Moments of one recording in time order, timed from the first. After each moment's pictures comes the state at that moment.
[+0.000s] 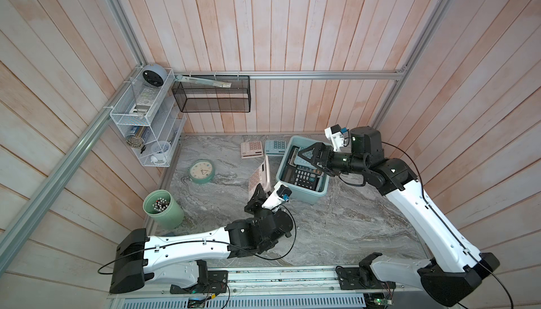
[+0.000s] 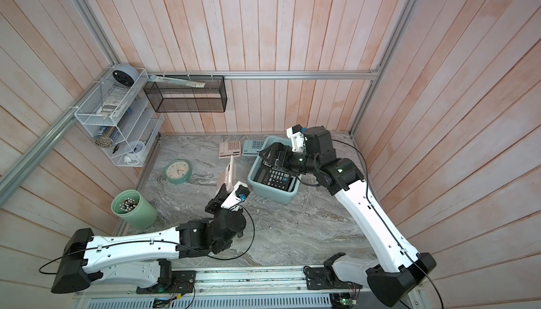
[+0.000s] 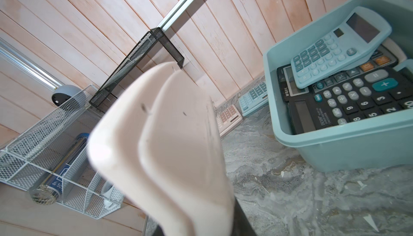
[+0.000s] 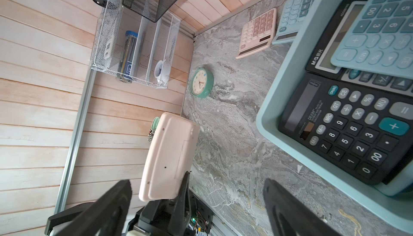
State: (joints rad) left arm -1.31 1.25 0.89 -0.17 -1.32 0.20; right arm 0.53 1.26 1.50 -0.75 -0.46 0.80
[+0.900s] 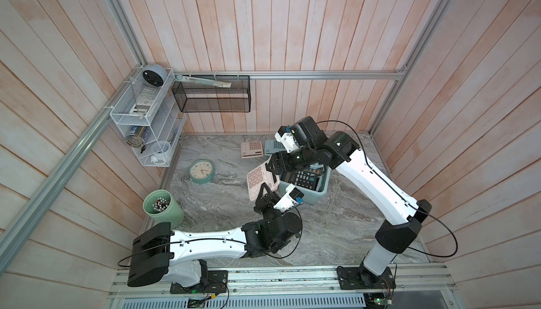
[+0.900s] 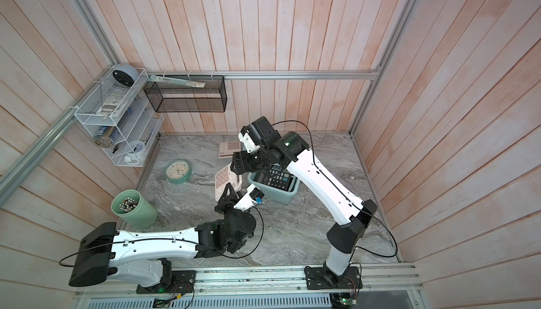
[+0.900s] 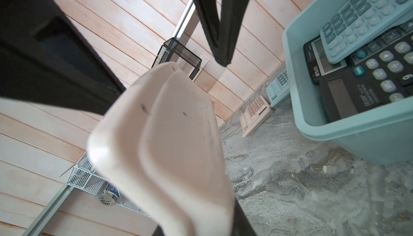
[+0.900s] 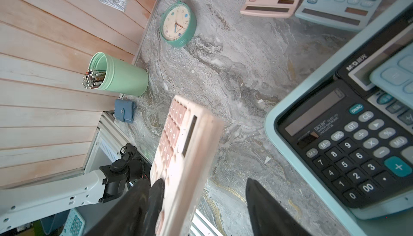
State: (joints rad) left arm -1.32 1.39 0.87 0.13 -1.47 0.57; right arm 0.82 1.74 2.05 -1.19 -0.23 0.47
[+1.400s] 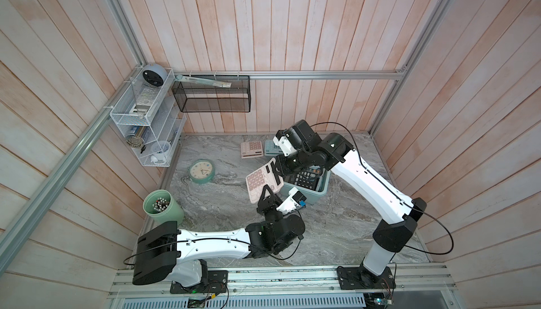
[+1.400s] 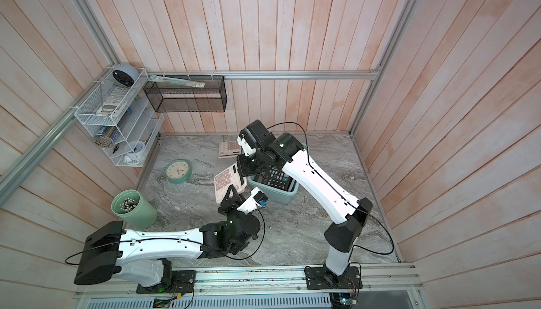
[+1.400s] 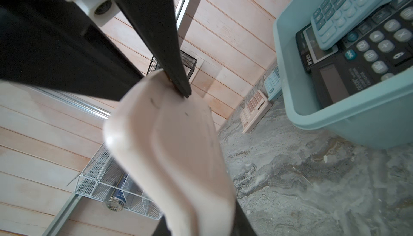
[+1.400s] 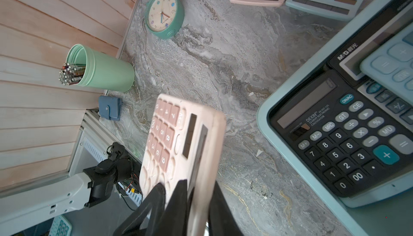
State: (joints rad) left arm -1.33 1.44 0.87 0.08 -1.47 0.58; right arm 0.85 1.78 2.06 -1.22 -0.17 0.50
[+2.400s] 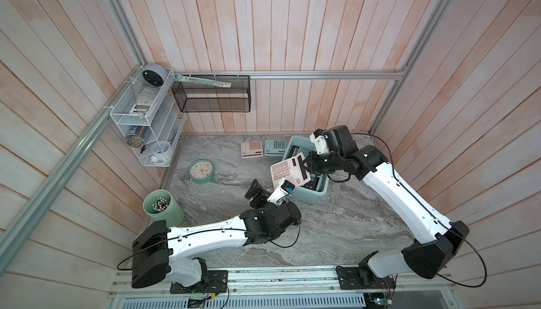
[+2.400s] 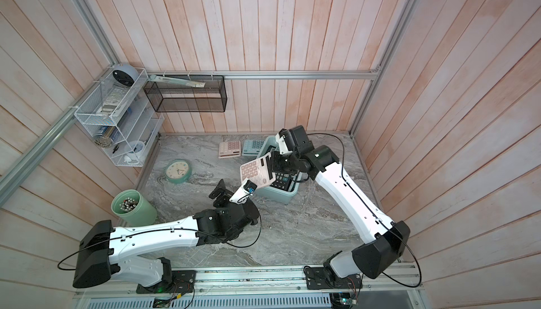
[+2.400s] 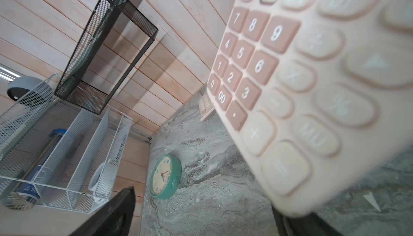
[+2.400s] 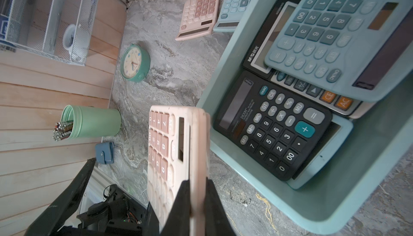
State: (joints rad) left arm -1.19 1.39 0.99 -0.42 -1.15 -0.03; right arm 0.55 1.43 1.54 -0.92 -0.23 0.55
